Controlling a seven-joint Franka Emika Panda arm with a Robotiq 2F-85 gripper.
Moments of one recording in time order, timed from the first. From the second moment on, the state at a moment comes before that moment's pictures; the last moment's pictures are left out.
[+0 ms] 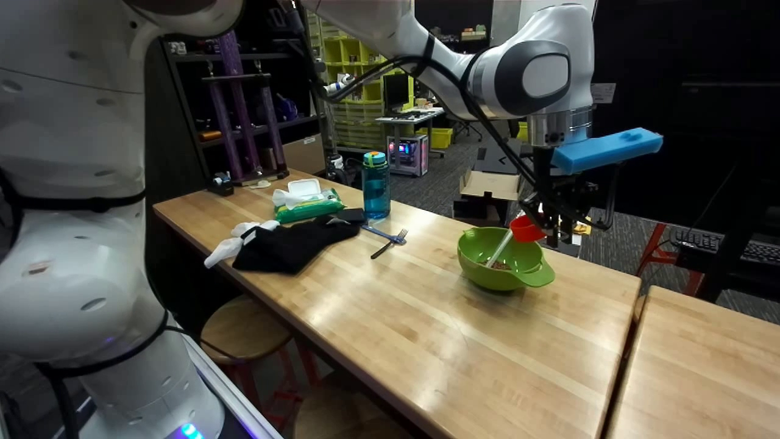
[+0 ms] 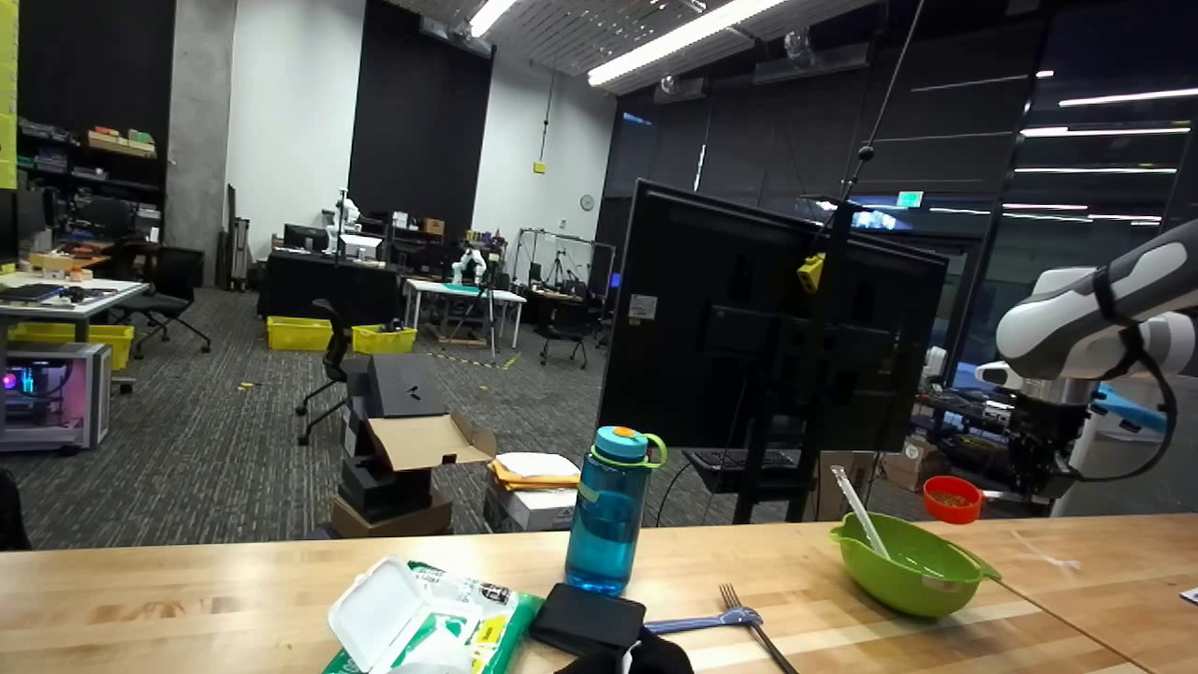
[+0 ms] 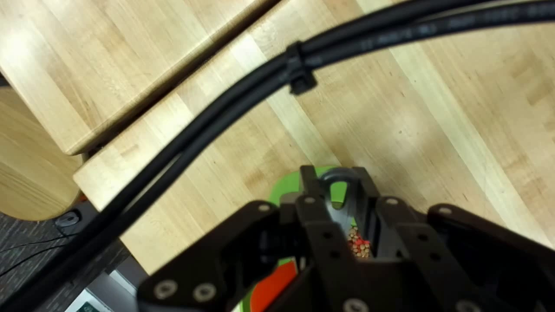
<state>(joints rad) -0.35 0.29 -0.28 -1.78 -0.11 2.21 -1.40</state>
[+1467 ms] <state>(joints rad) -0.30 0.34 -0.26 -1.71 -0.36 2.15 -1.24</state>
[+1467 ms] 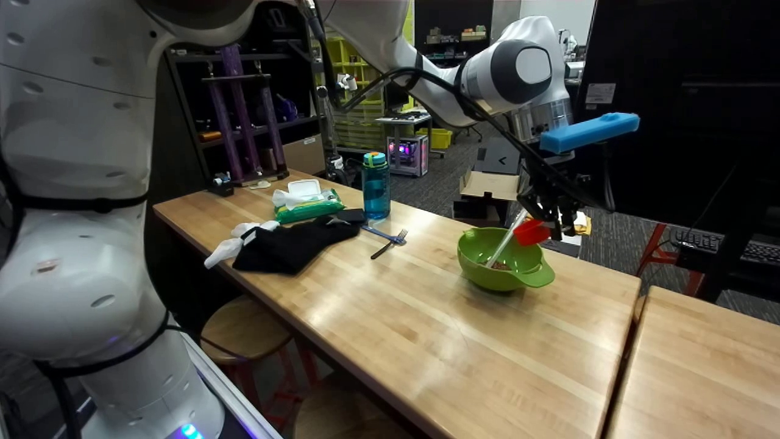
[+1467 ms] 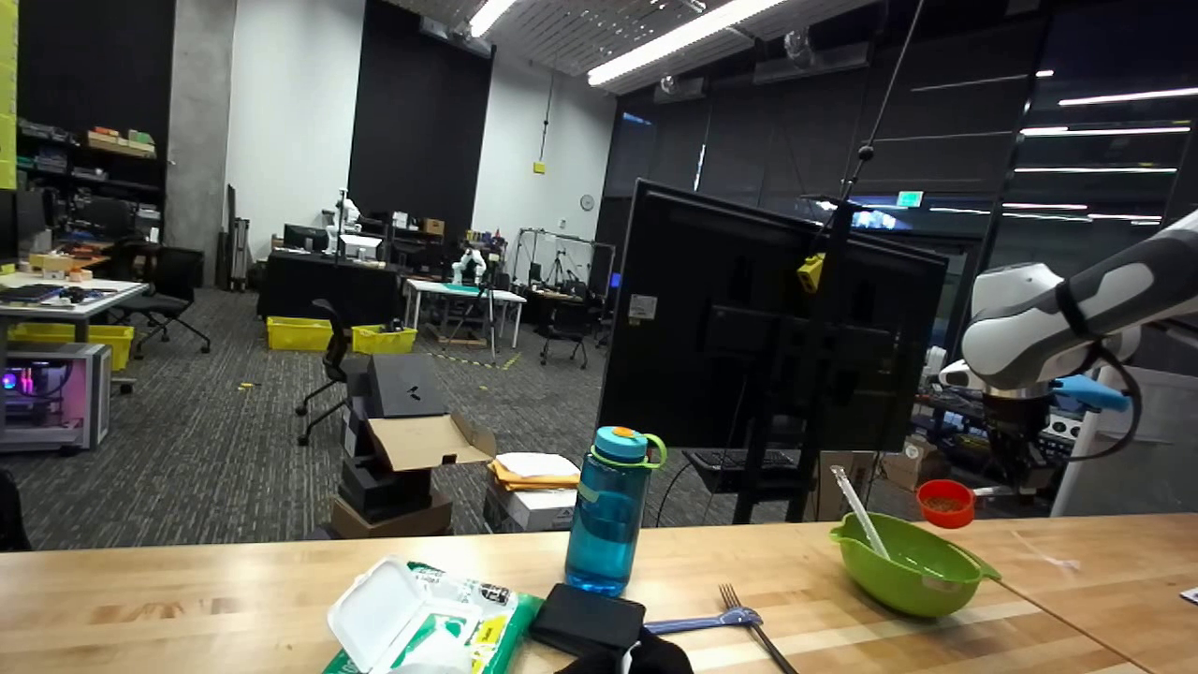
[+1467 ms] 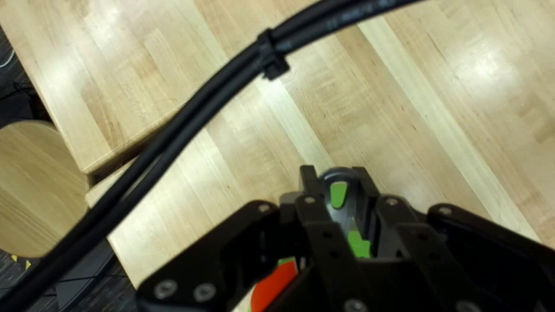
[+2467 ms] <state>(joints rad) -0.25 0.33 -0.25 -1.66 -0.49 1.90 -1.20</state>
